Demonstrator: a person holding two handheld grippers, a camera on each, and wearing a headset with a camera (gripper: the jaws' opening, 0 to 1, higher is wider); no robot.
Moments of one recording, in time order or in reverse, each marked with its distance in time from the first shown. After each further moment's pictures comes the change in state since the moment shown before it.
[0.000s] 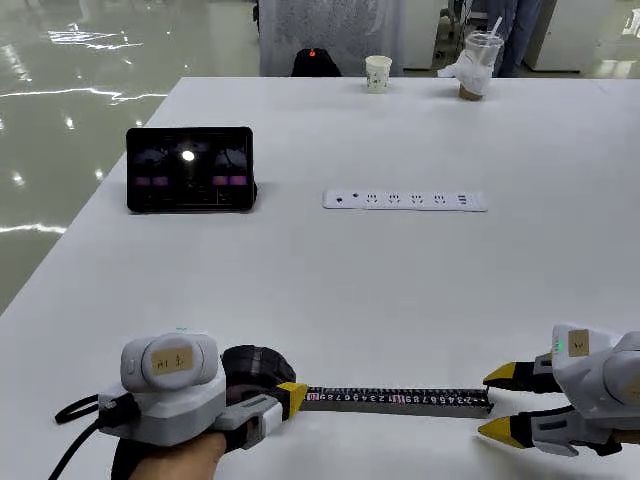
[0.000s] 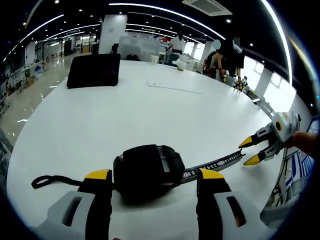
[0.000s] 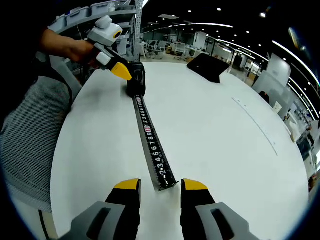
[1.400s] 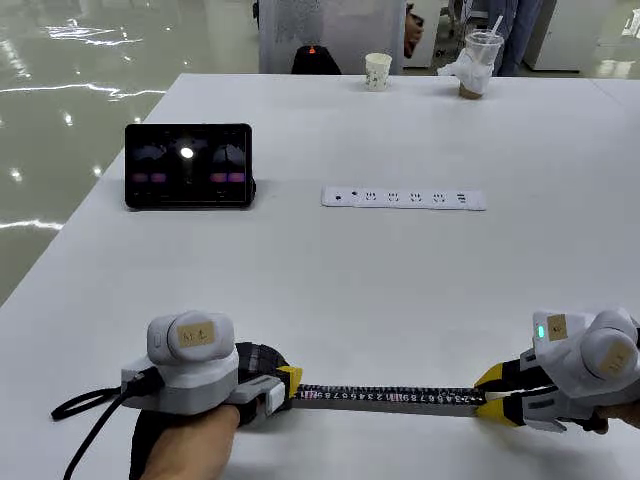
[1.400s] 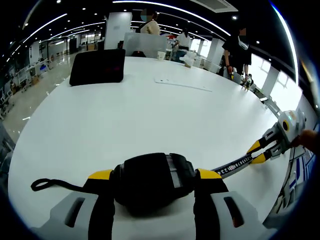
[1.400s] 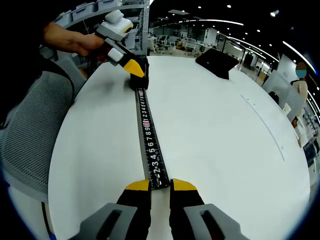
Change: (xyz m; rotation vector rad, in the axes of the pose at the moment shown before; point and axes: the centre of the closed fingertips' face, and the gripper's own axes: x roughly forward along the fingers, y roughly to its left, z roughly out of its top) left arm 0.020 0.008 0.001 -0.008 0.028 0.063; right arm 0.007 -0.006 -0.007 -0.027 0.046 0.074
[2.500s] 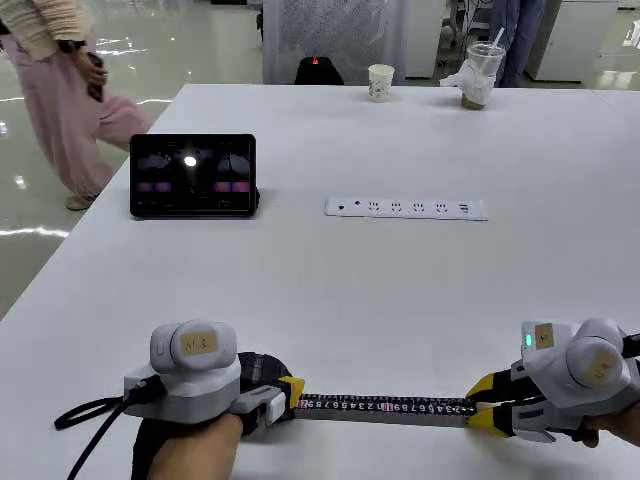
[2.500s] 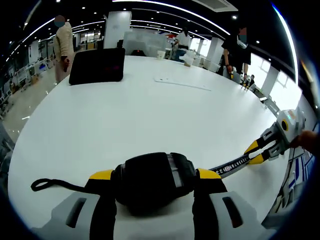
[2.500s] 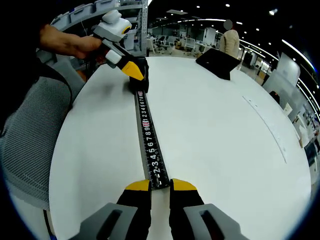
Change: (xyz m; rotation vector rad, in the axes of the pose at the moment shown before) left arm 0.001 0.001 -0.001 -0.002 0.010 -0.005; right arm 0.010 0.002 0.013 -0.002 -0.002 0.007
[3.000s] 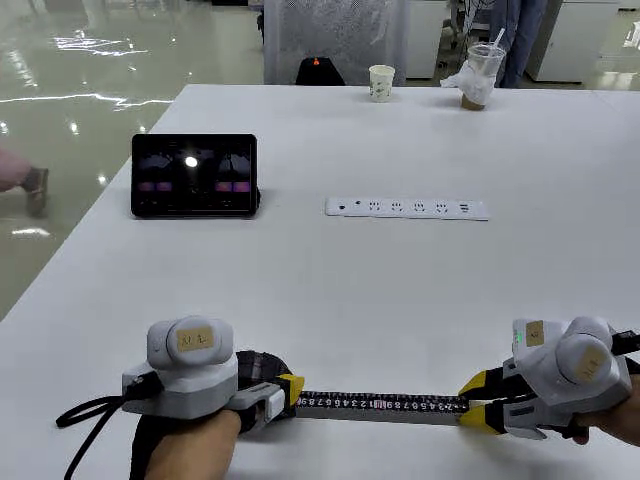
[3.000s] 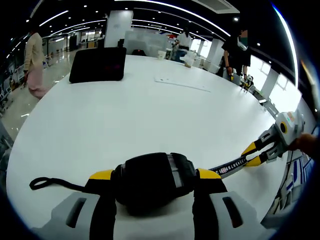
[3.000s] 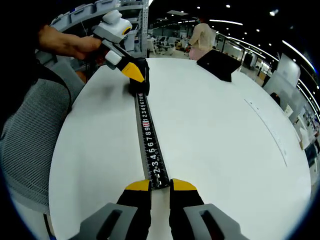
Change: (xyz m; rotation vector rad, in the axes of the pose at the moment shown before) left arm -0.001 0.002 0.000 -0.021 0.000 -0.012; right arm 0.006 0.002 0.011 -0.007 -0.011 0.001
